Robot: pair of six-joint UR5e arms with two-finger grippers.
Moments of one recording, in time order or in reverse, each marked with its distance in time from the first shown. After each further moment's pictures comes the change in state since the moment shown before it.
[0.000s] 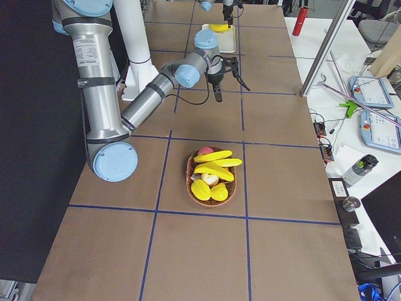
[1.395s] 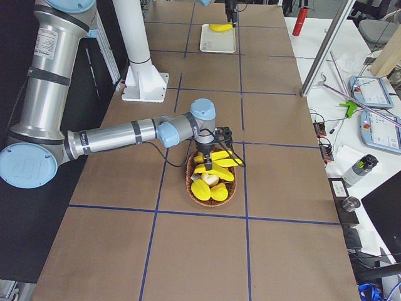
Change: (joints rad) left arm 0.068 -0.147 -0.248 0.140 -0.050 -0.211; right arm 0.184 -0.338 -0.239 0.157 0.060 -0.419
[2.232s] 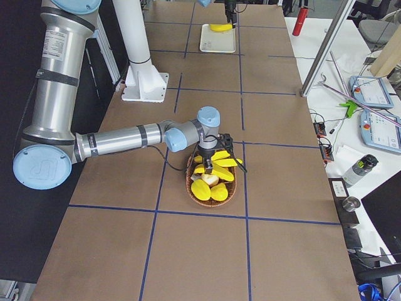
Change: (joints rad) left arm 0.010 0.001 0.001 -0.002 0.008 -0.001; right arm -0.076 0.043 -0.078 0.005 -0.005 0.017
